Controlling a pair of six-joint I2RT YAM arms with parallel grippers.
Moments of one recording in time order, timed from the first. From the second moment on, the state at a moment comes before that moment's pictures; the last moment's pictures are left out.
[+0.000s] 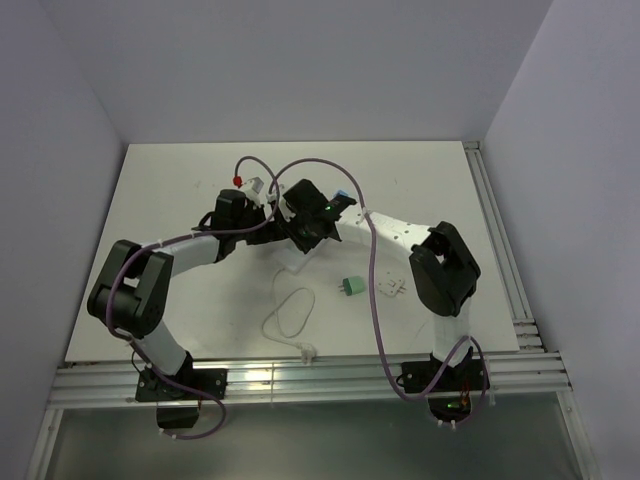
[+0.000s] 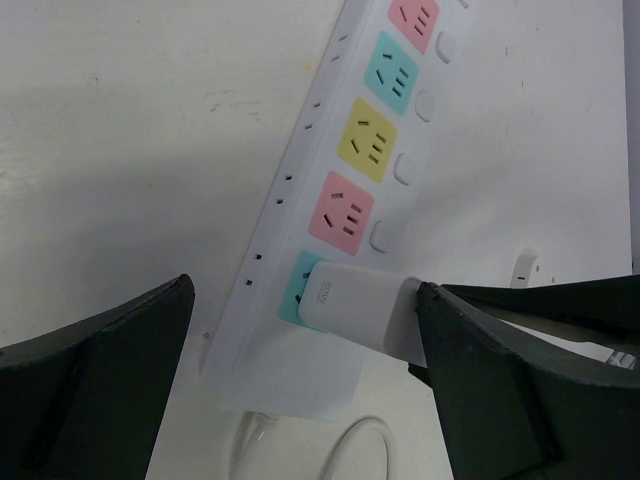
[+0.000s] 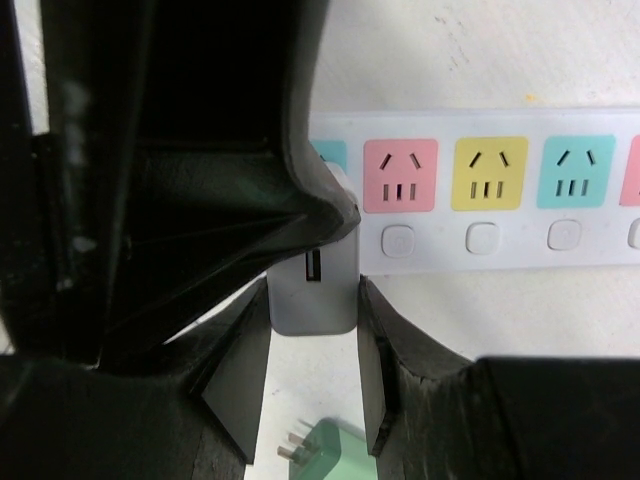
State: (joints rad) left arm -0.38 1.68 0.86 0.21 0.35 -0.55; right arm 0.80 1.91 1.49 -0.55 0.02 -0.08
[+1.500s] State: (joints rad) left arm -0.28 1.50 0.89 0.07 0.42 -0.60; right arm 0.75 1.39 1.09 -0.37 -0.04 0.10
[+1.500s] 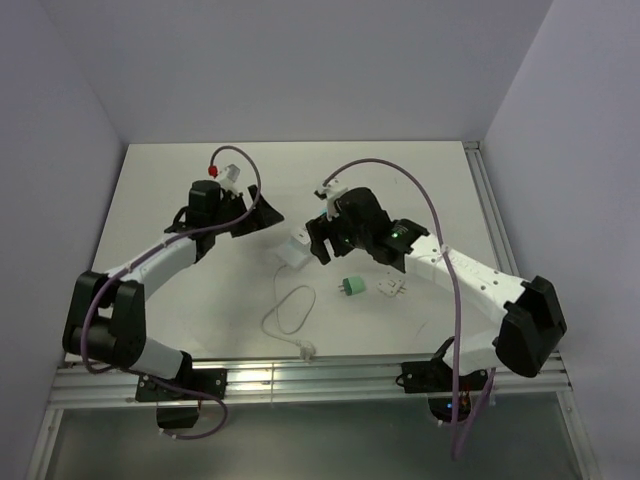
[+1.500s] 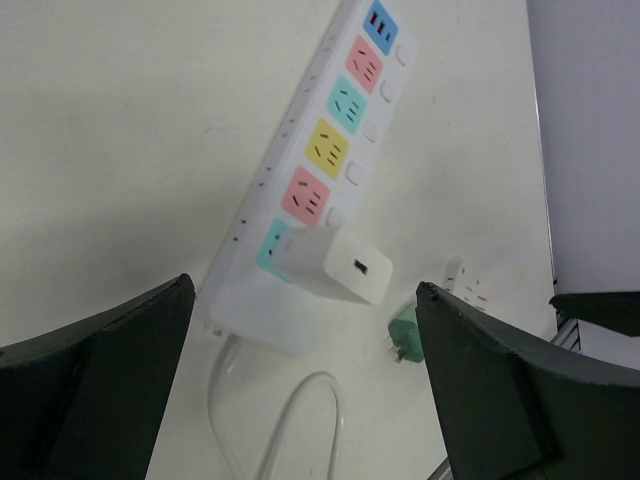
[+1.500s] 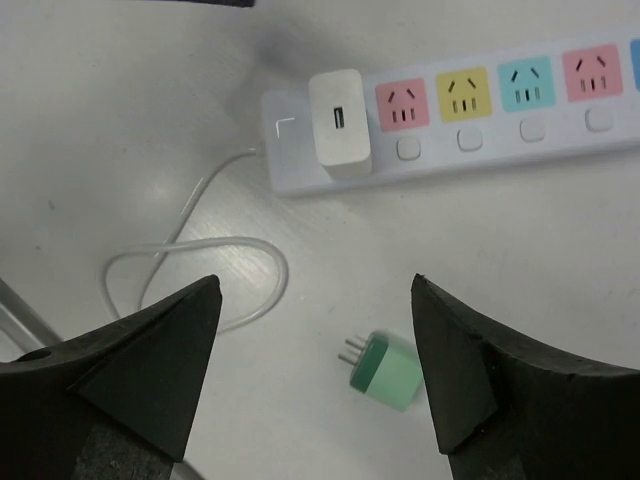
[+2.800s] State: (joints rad) left arm -0.82 1.51 0.76 0.06 0.14 -0.53; right arm 0.38 1.37 0.70 -0.31 -0.35 0.57
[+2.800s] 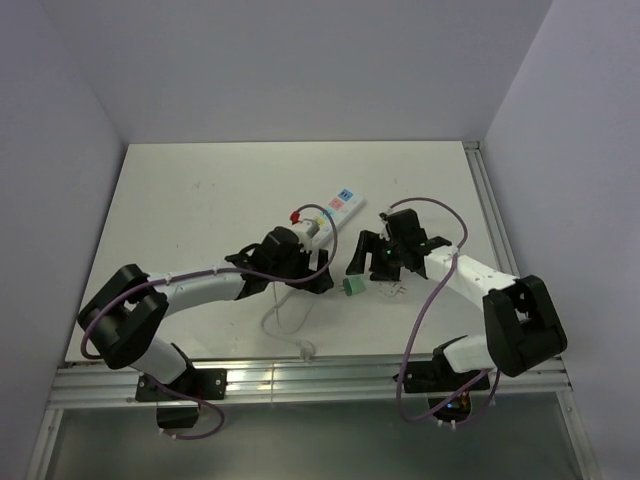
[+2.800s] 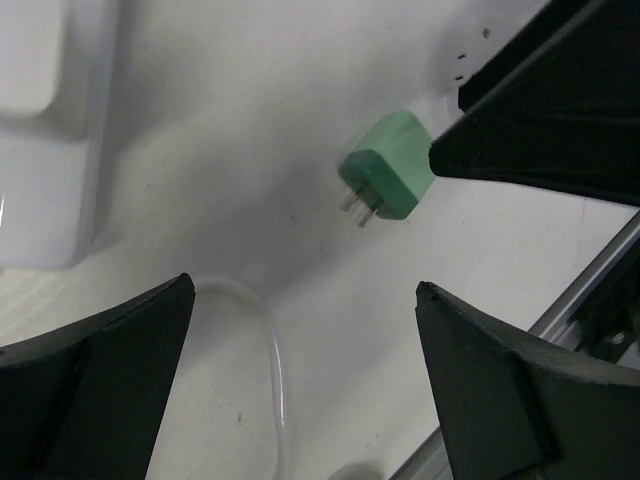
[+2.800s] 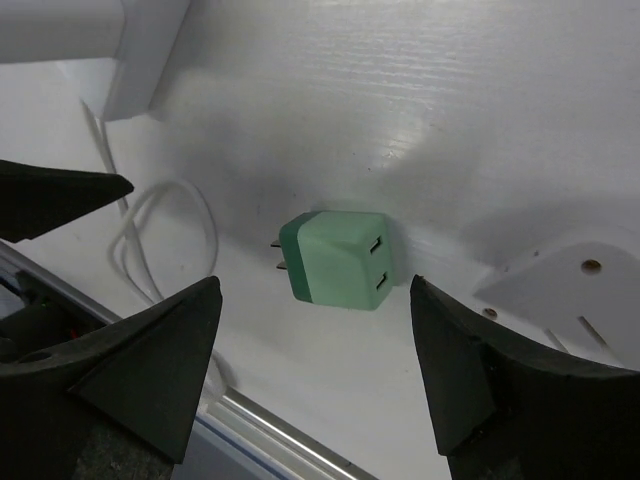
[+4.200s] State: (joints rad) left arm -0.99 1.97 1.25 -0.14 0.09 0.12; right arm -0.11 1.01 0.62 -0.27 -0.55 0.72
